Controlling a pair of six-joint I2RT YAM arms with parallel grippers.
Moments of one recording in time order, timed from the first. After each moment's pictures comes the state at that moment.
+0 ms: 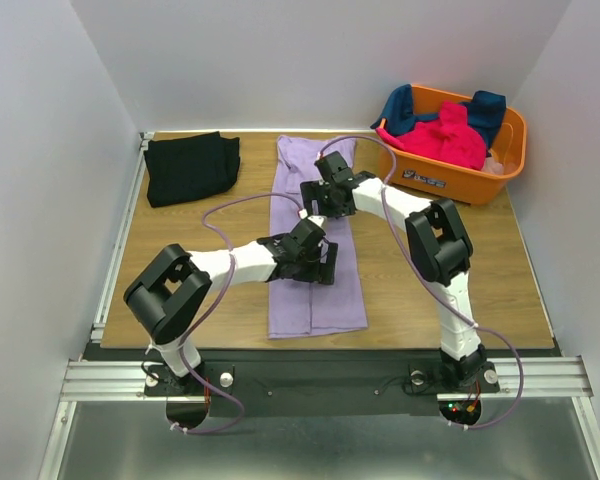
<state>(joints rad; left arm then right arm) -0.85 1.67 0.95 -0.21 -0.03 -0.59 0.55 2.19 1.71 -0.47 0.00 0.35</state>
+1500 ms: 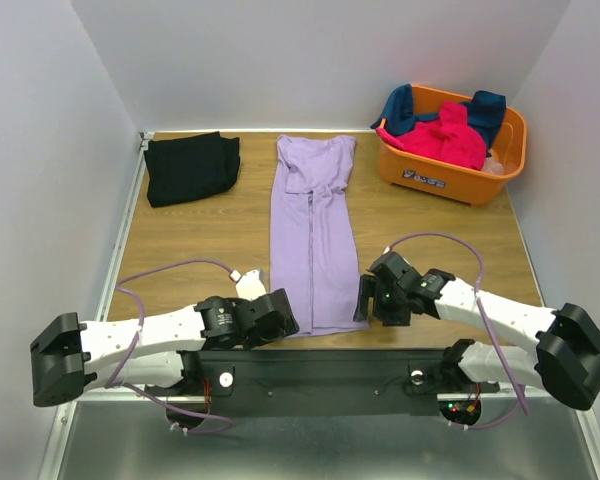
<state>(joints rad) -1.21 0.97 0.54 -0.62 -0.31 -1.41 0.78 1.15 0.58 -0.57 0.00 0.89</state>
